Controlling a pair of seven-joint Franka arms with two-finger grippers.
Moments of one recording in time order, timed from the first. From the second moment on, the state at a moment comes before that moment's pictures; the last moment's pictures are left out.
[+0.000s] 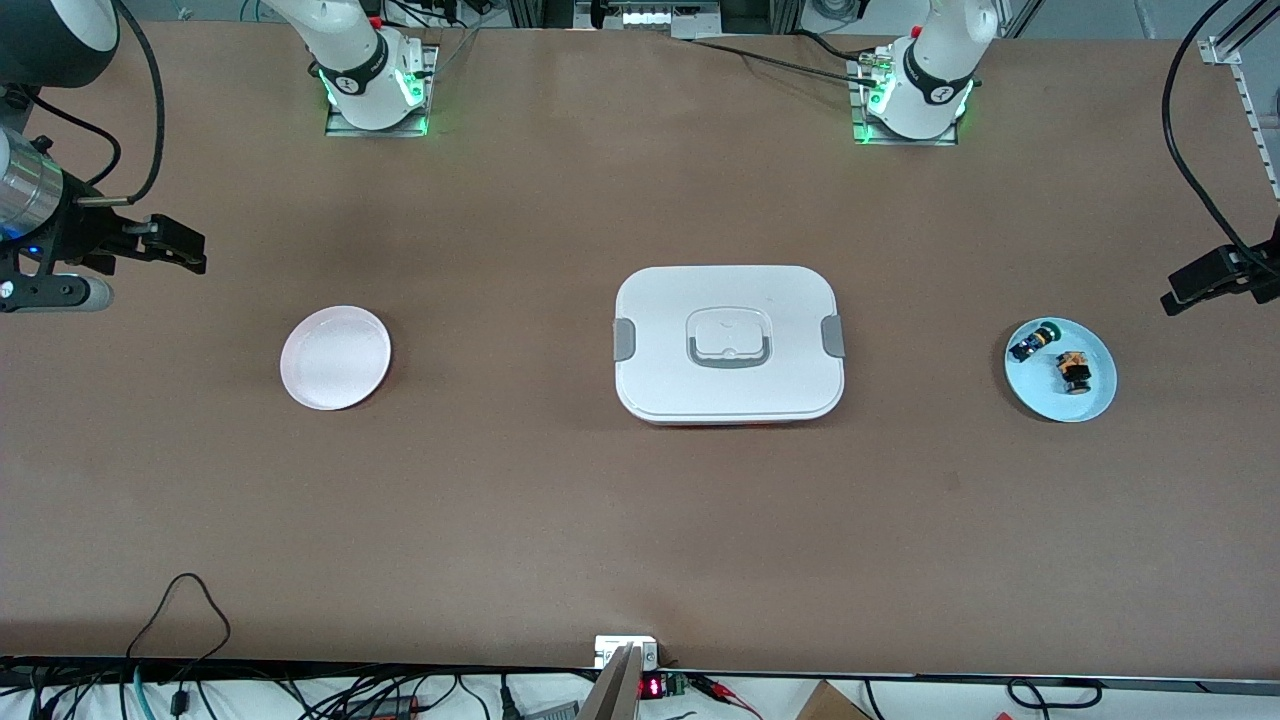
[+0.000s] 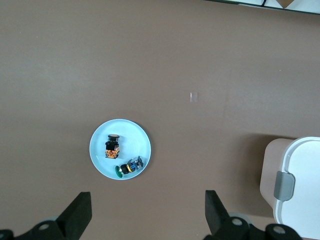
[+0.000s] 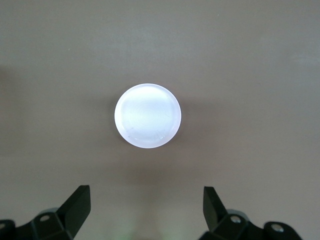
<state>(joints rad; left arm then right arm) 0.08 0.11 0.02 -1.48 0.01 1.64 -0.05 0.09 0.13 -0.03 -1.49 -0.07 1.51 0.01</state>
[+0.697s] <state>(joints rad) 0.08 0.12 0.02 -1.48 0.01 1.64 -0.02 0.09 0.13 -0.03 -1.49 -0.07 1.51 0.01</state>
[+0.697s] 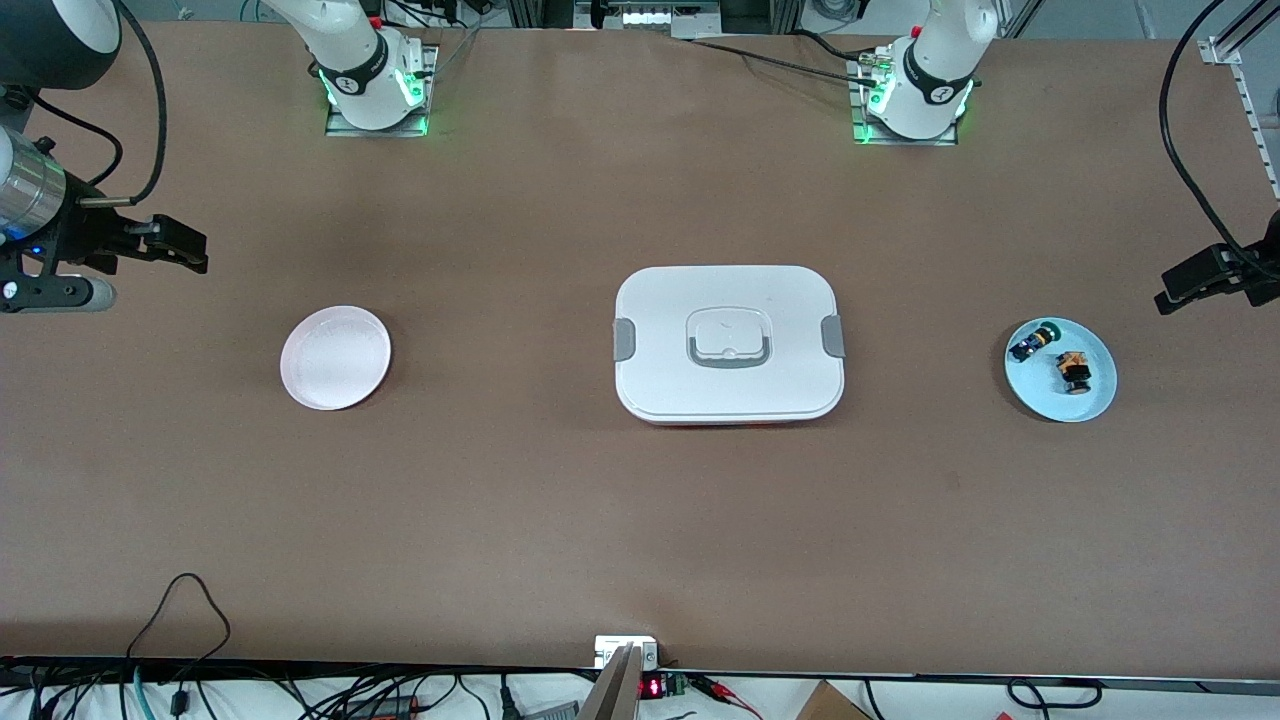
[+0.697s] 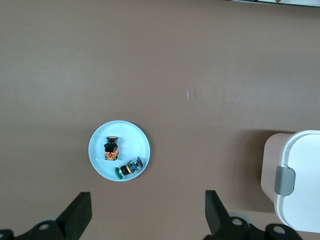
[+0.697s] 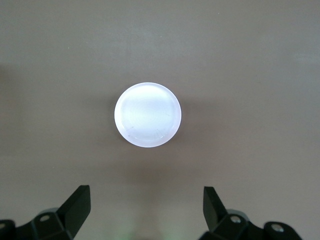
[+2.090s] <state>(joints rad) 0.10 0.19 0.02 -1.82 0.02 1.94 0.69 0.10 0.13 -0.03 -1.49 -0.07 1.50 0.01</state>
